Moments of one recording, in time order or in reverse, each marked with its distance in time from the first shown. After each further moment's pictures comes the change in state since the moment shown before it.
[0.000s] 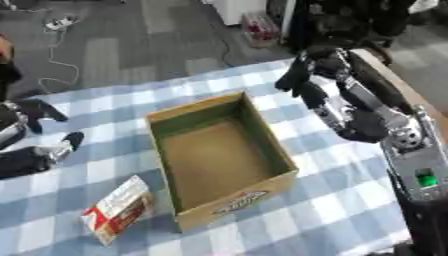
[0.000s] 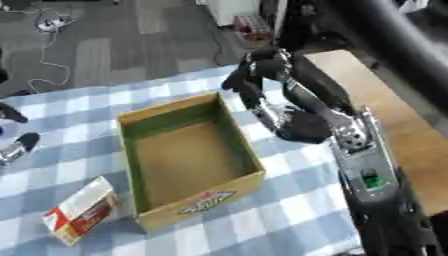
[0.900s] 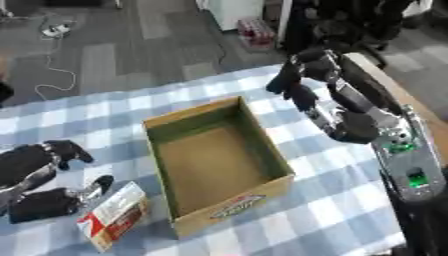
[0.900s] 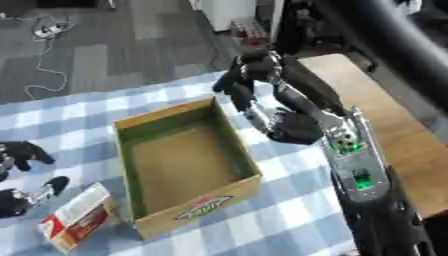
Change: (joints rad) left arm 0.099 -0.221 0.018 -0.082 -0.168 0.018 -0.168; right arm 0.000 -0.001 -0.001 0.000 0.000 0.001 -0.001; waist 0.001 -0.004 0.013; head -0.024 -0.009
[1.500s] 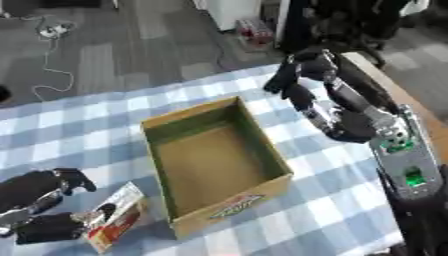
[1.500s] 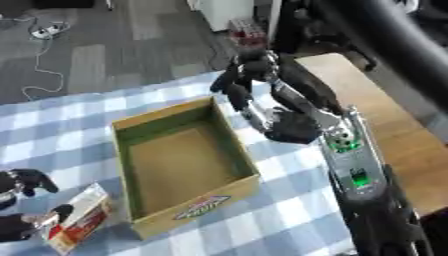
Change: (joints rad) left arm 0.025 -0.001 -0.025 0.011 -0.029 -0.048 -0.104; right arm 0.000 0.000 0.000 0.000 0.000 0.000 0.000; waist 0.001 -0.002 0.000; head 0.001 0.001
